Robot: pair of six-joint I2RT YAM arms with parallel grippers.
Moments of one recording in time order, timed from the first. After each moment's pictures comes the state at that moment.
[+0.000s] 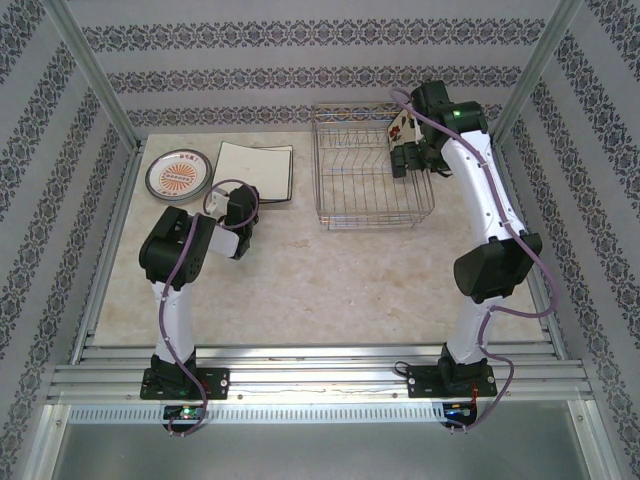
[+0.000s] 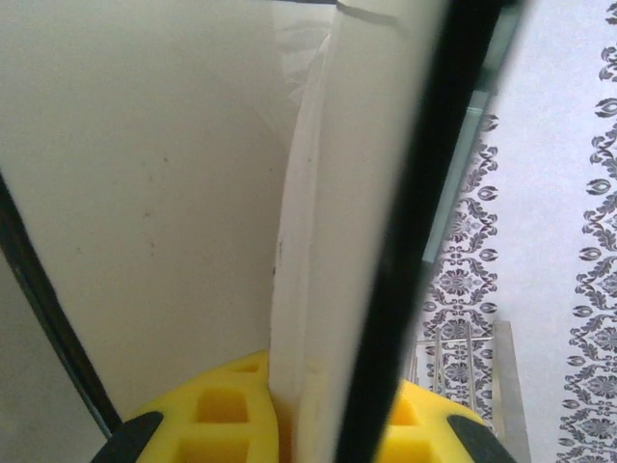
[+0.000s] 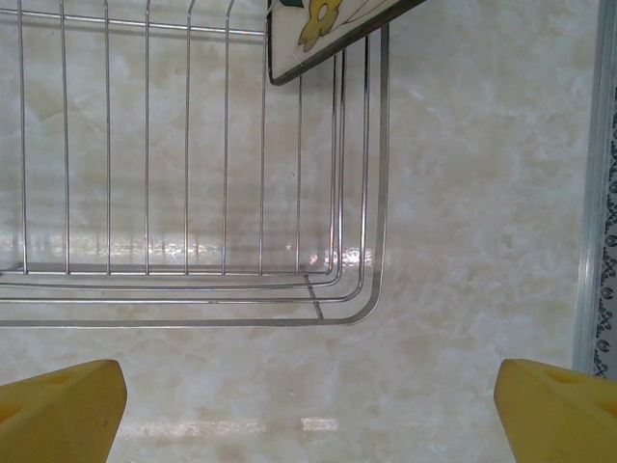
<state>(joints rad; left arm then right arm) -0.25 2.11 0.95 0.83 -0.32 -1.49 0.20 1.91 2.17 -1.43 0.17 0.12</state>
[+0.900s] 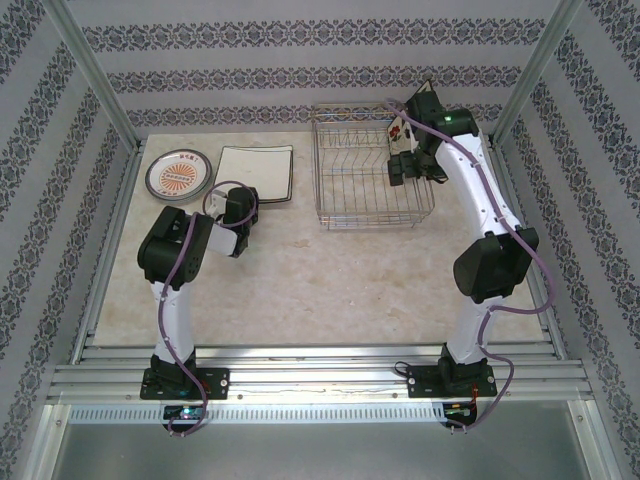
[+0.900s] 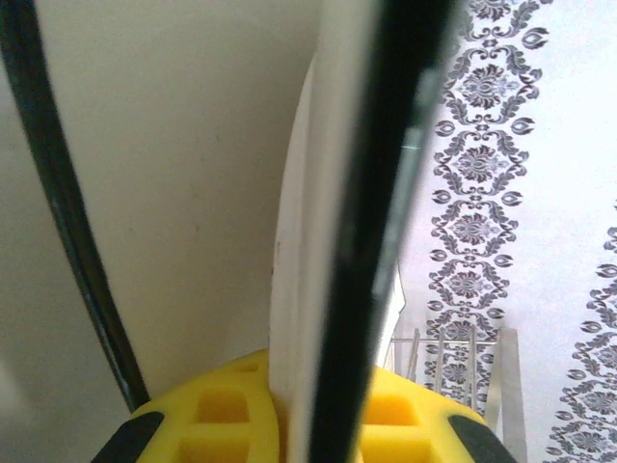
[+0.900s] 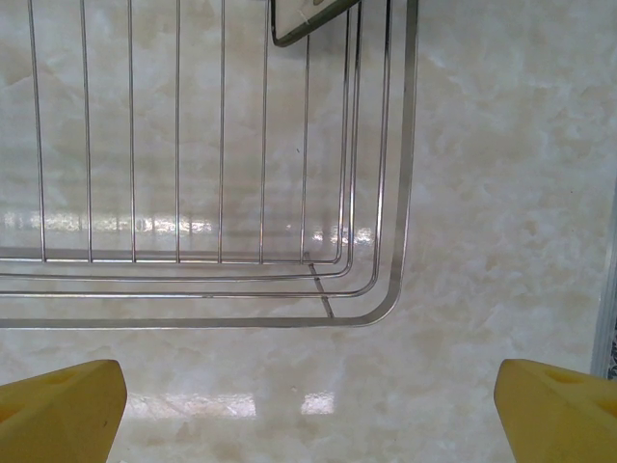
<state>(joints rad) -0.23 2.10 0.97 0.75 -0.25 -1.57 0.20 1.91 2.06 -1.38 0.16 0.12</state>
